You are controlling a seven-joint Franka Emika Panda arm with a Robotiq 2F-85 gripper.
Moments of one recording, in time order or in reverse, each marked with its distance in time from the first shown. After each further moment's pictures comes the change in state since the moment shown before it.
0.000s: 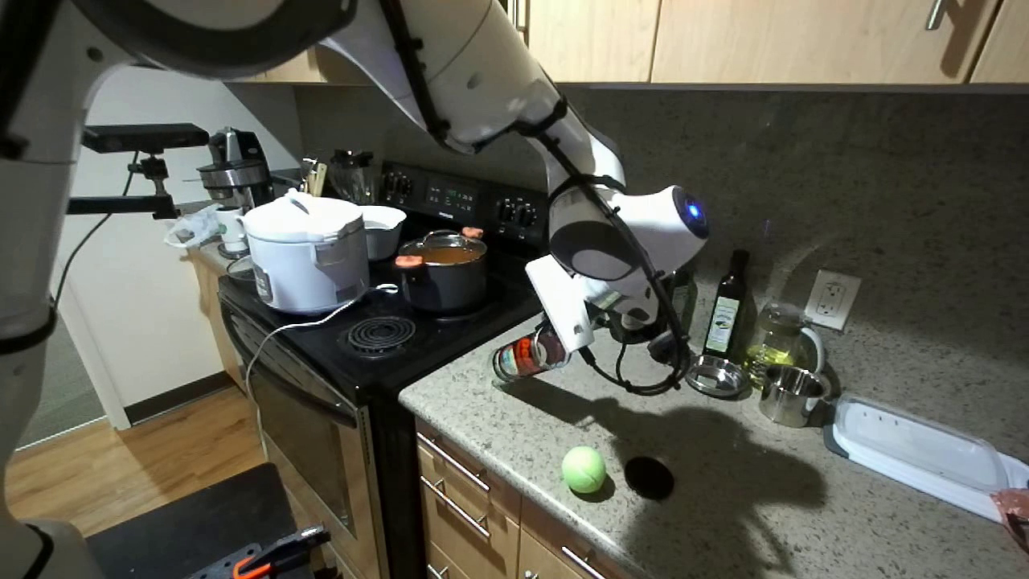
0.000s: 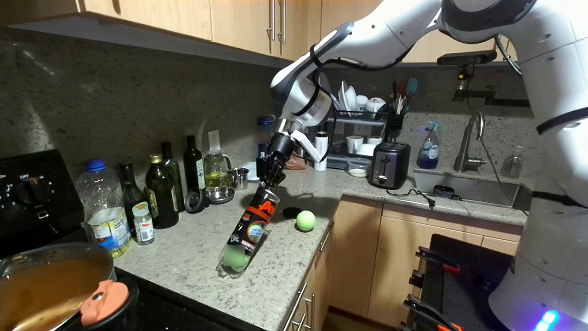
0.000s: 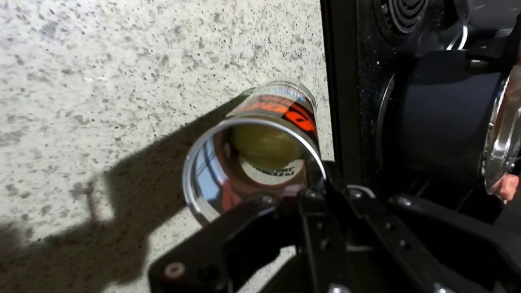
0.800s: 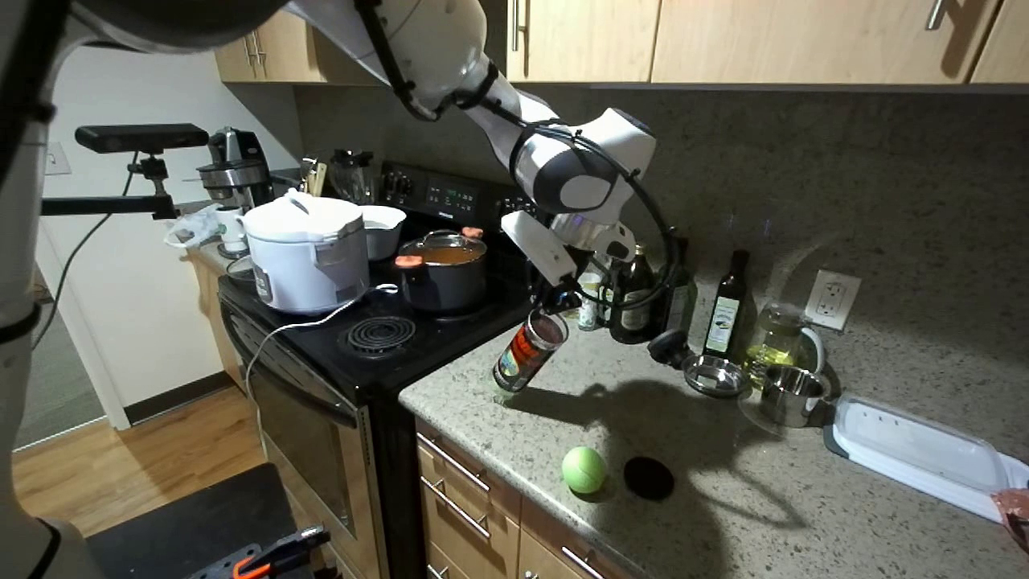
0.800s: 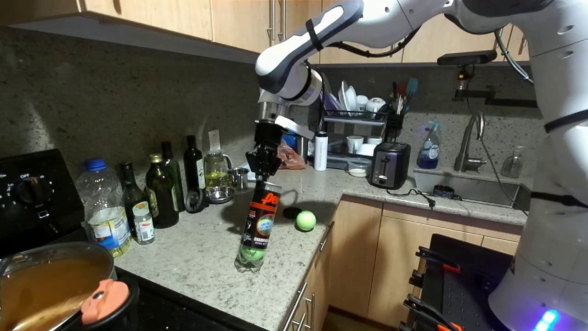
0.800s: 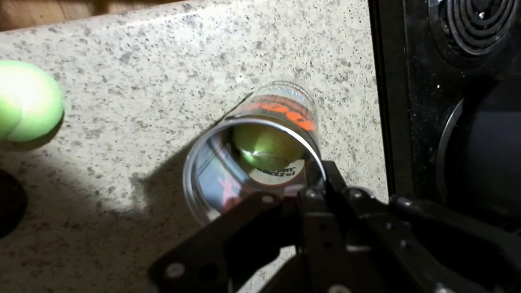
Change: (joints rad) arm 0.107 -0.064 0.011 0.053 -0.395 -0.003 0.376
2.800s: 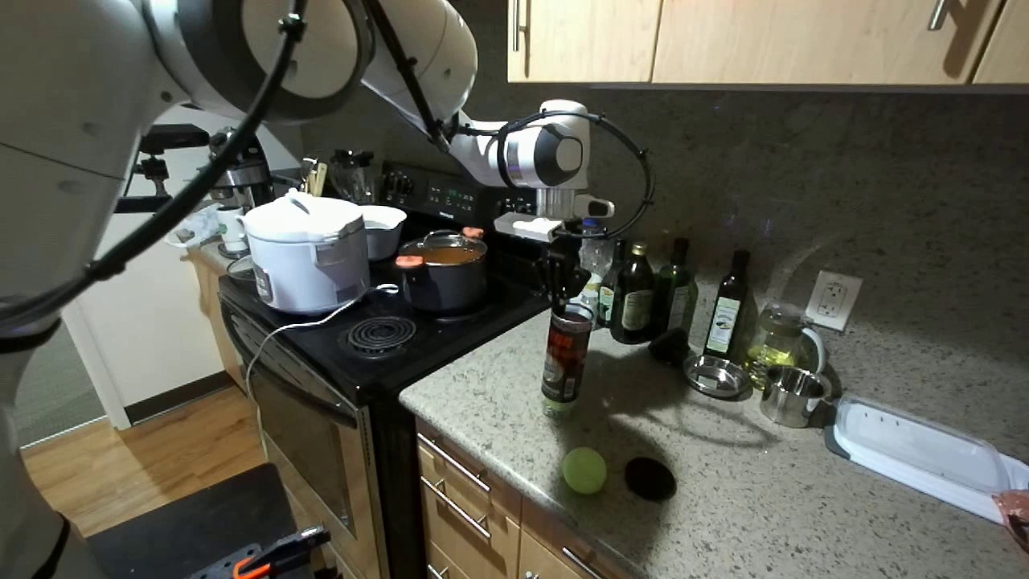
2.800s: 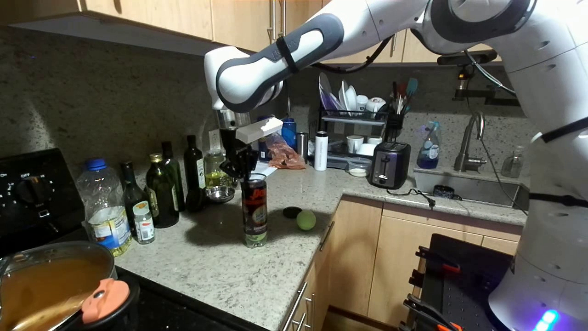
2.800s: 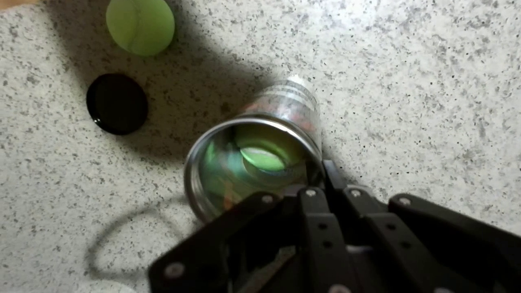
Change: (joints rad) arm 0.176 0.190 -0.018 0.309 -0.560 -0.096 0.419
